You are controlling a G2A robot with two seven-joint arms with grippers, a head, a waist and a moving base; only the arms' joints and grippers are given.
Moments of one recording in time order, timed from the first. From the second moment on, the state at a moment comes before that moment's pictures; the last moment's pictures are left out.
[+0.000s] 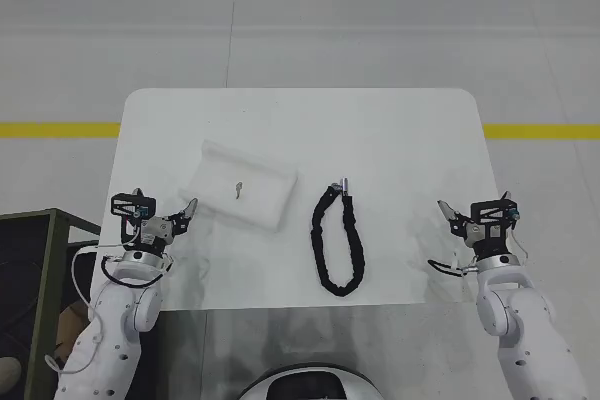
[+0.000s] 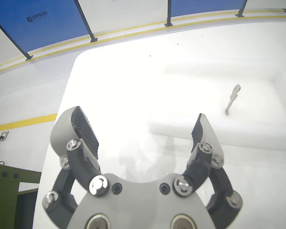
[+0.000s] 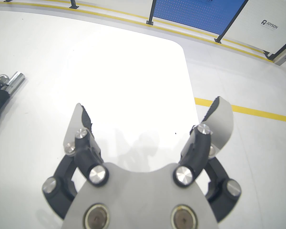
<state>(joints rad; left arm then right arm) 1.73 -1.15 -1.60 -1.80 1.33 0.00 0.00 -1.73 -1.15 1.60 -1.80 -1.33 0.00 0.00</state>
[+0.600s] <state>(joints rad) 0.88 -1.16 -1.40 -1.50 0.67 -0.11 -1.17 -1.73 -1.15 1.60 -1.80 -1.33 0.00 0.00</state>
